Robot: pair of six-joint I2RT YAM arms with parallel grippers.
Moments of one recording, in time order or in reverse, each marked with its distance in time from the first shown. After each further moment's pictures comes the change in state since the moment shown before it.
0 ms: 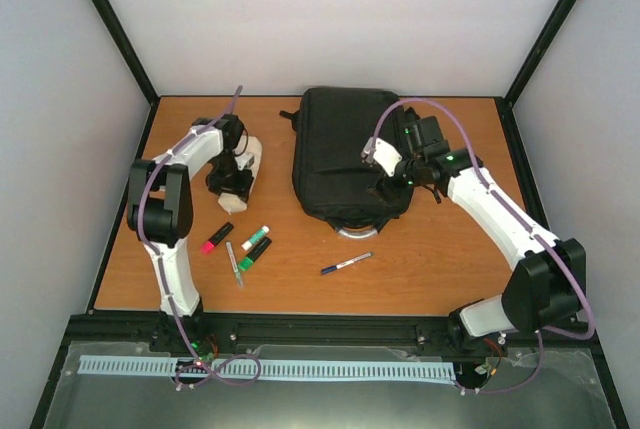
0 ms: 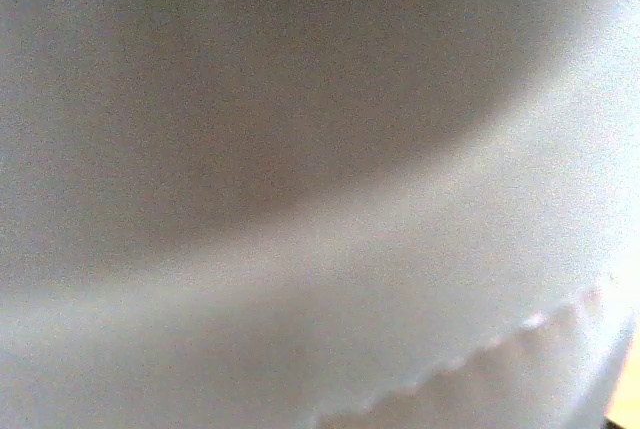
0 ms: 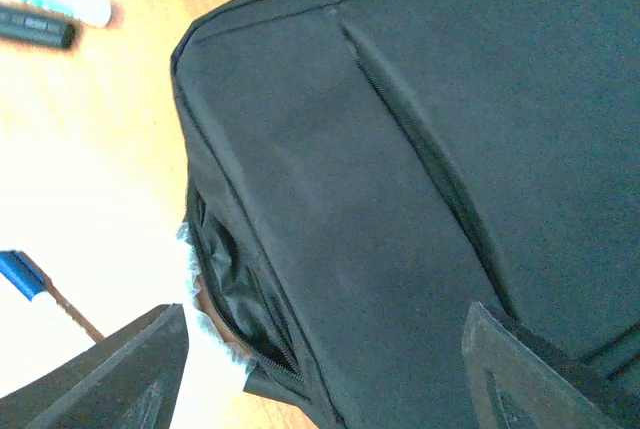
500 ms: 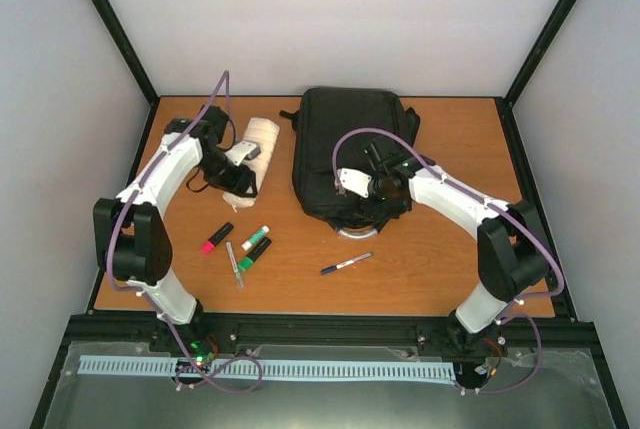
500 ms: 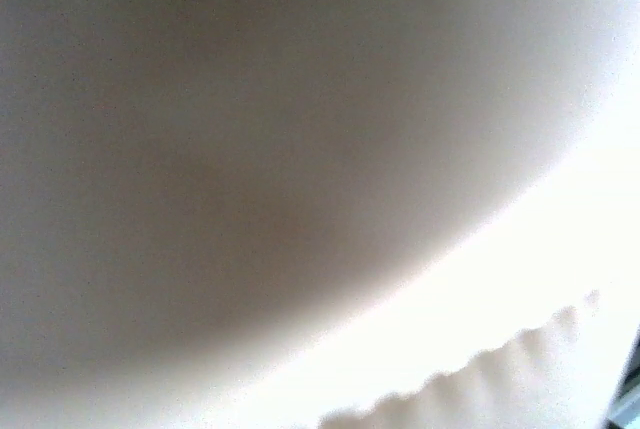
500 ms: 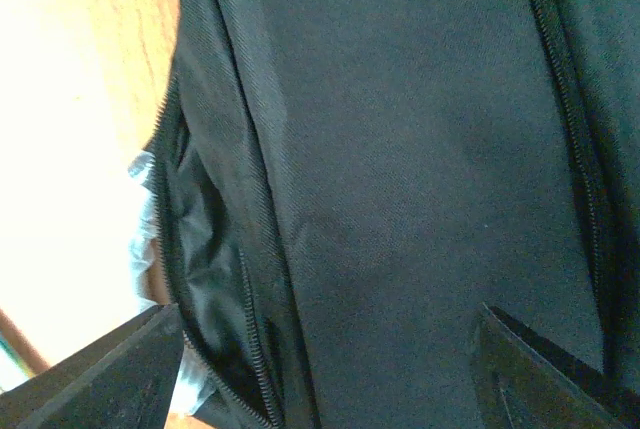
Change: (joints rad) left arm 0.000 -0.343 -0.073 -0.030 0.290 0.217; right arm 0.169 0.209 -0.031 0.057 0.218 -0.250
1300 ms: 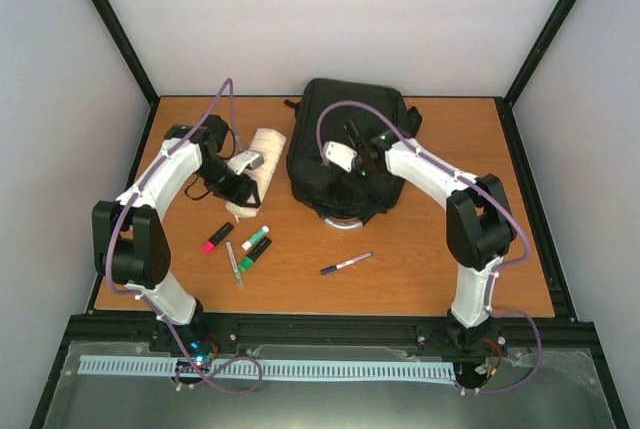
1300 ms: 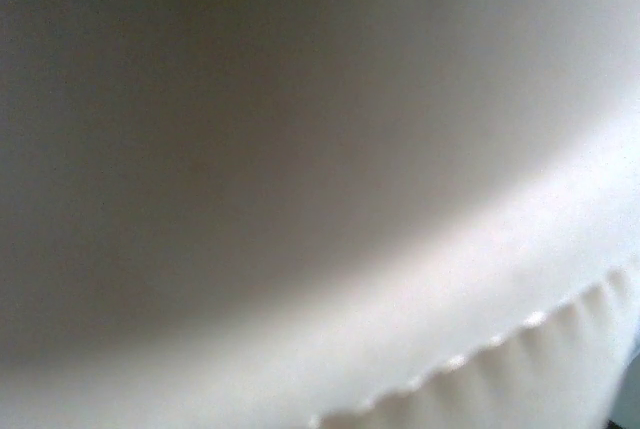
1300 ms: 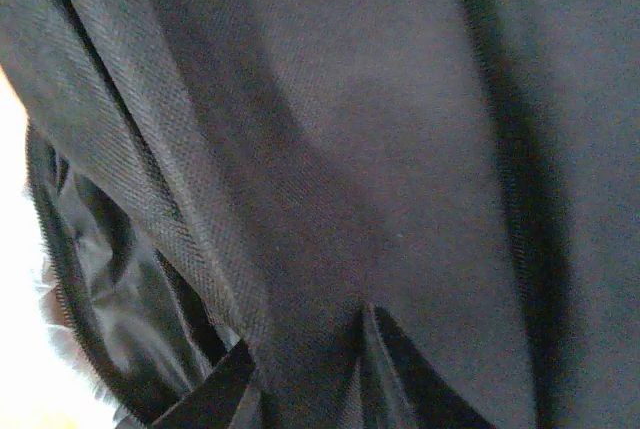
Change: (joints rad) left arm 0.000 -0.031 -0.090 -0.018 0.114 0.073; right arm 0.014 0.264 0.282 -0.077 0.114 0.128
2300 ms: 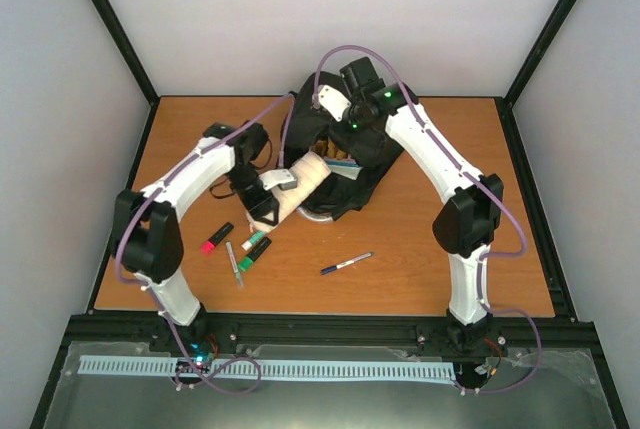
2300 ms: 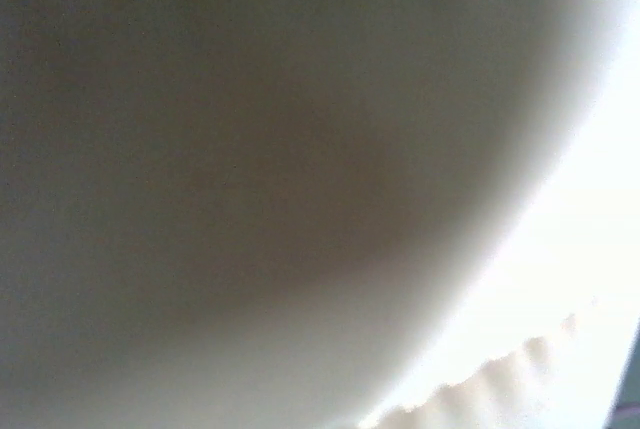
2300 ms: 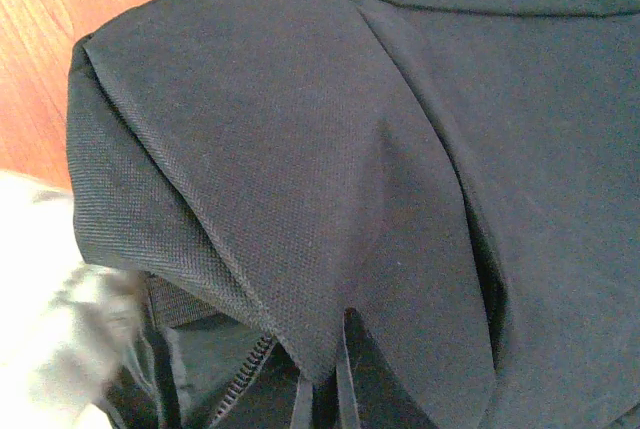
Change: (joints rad) left arm -0.203 0.048 0.060 -0.139 -0.037 0.288; right arm -0.007 0.145 0.643 -0.263 -0.102 0.197
